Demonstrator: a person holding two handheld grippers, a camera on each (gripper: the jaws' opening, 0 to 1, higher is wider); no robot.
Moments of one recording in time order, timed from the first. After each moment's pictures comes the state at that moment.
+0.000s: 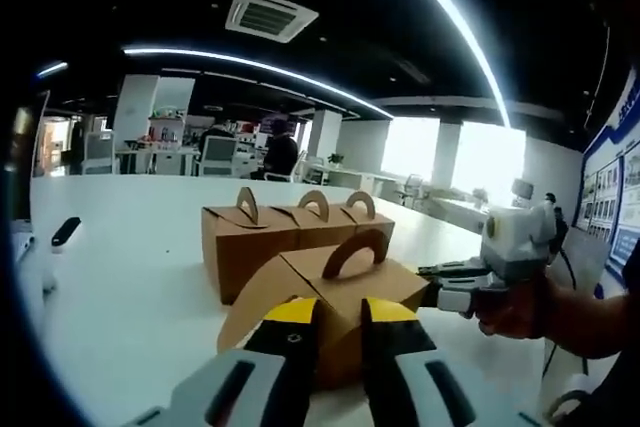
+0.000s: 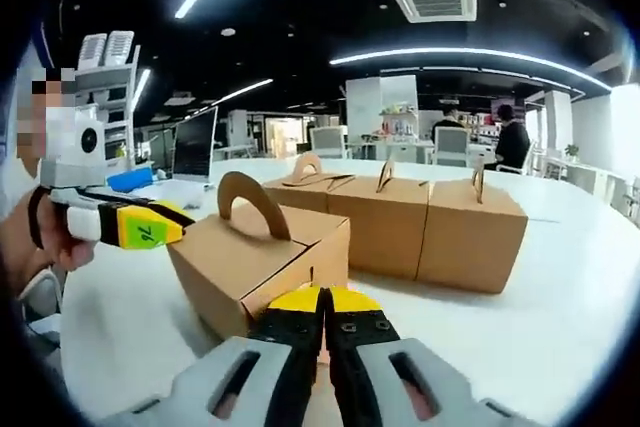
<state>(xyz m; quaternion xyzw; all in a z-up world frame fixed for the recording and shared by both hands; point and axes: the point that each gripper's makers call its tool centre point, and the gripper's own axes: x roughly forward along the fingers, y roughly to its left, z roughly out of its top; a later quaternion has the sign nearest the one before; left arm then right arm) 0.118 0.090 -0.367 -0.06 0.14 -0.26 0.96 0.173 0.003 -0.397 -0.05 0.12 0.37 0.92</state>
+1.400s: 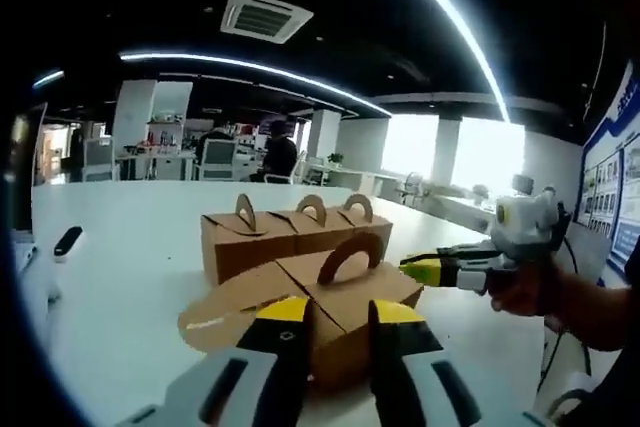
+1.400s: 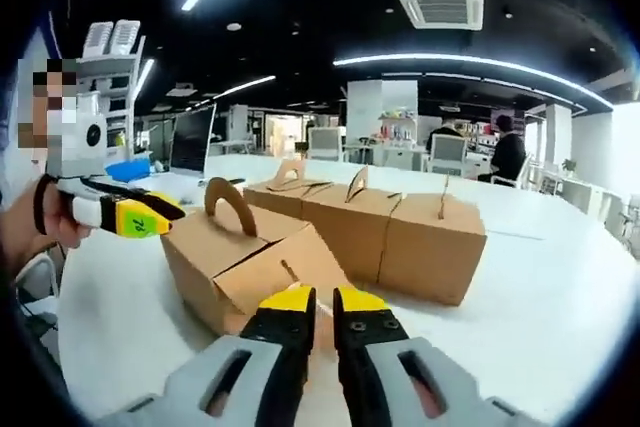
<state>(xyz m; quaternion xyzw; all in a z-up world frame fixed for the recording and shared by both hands) 0.116 0.088 -0.356 -0.06 0.12 -0.26 0.96 0.174 -0.043 -0.362 -0.07 0.09 0.35 0.93</state>
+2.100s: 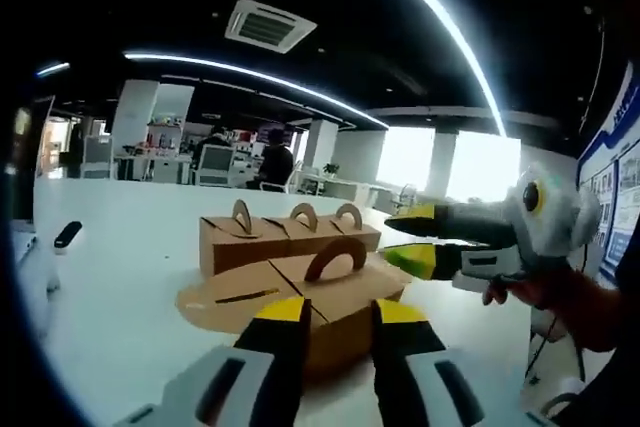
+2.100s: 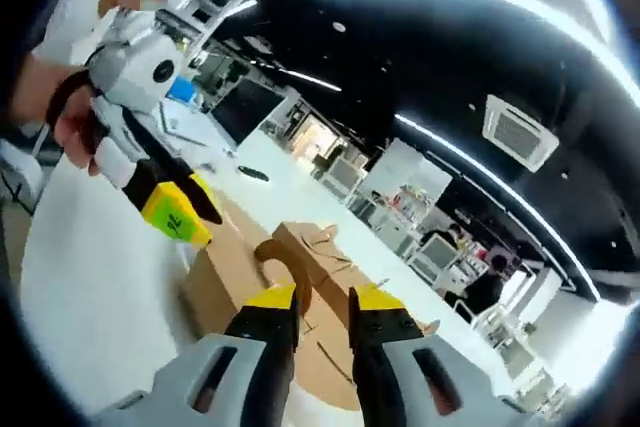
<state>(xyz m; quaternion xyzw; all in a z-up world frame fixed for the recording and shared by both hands) 0.098 0.086 -0.355 -0.07 0.12 -0.27 0.95 0.140 0.033 -0.320 -0.39 -0.07 0.37 0.84</state>
